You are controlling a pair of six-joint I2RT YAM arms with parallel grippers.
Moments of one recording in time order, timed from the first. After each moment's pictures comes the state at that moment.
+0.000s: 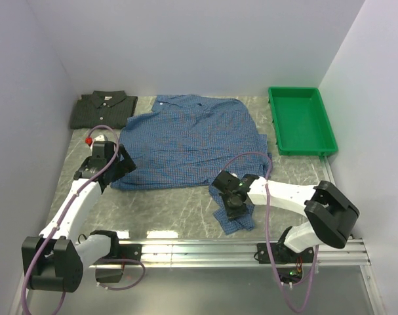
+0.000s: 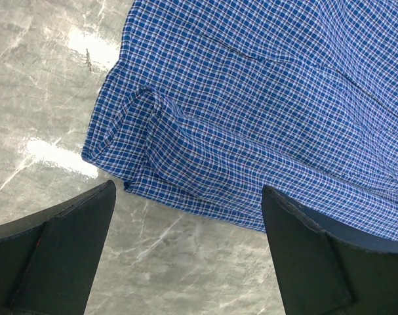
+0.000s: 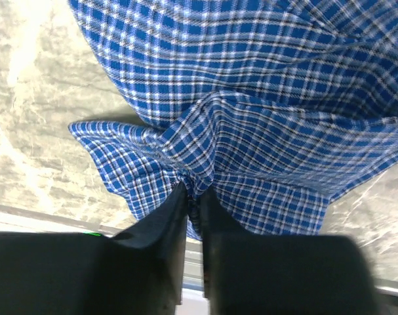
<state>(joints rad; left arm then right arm) -0.07 1.05 0.72 -0.51 -0.15 -0.58 0.89 1.44 0.74 -0.70 0.06 0.64</state>
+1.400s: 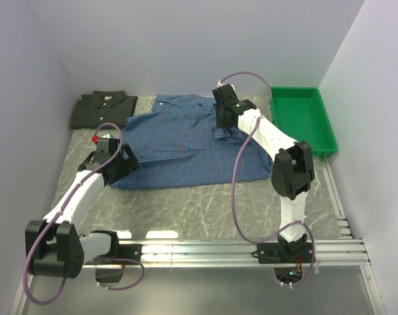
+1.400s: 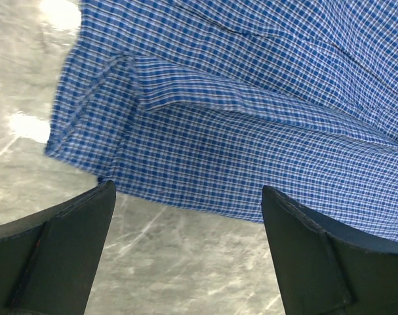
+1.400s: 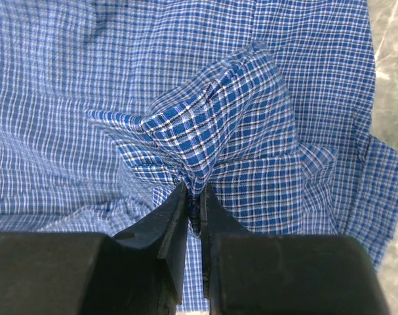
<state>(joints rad) -0.08 1.14 0.75 -0.52 -0.08 -0.59 0.49 1.99 1.80 -0.69 0.29 0.28</state>
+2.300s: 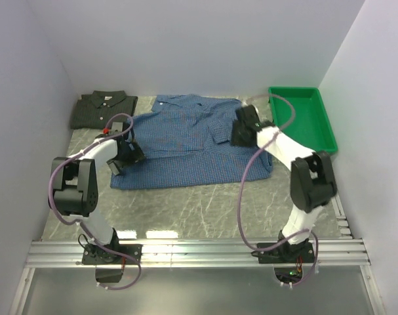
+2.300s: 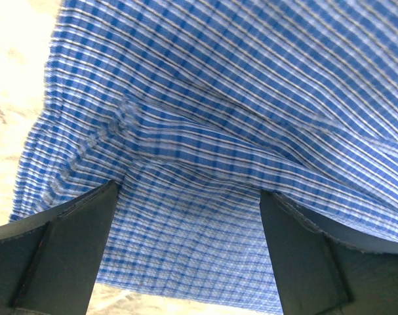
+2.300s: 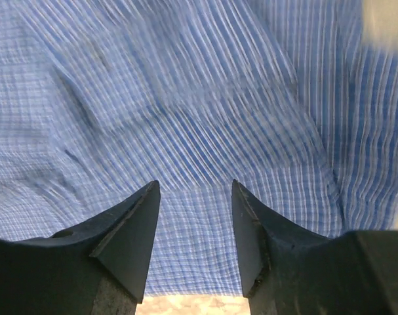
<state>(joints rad) -0.08 1.69 1.06 -0.57 -0.12 -0.65 0.37 1.81 1.38 -0.50 0.19 0.40</state>
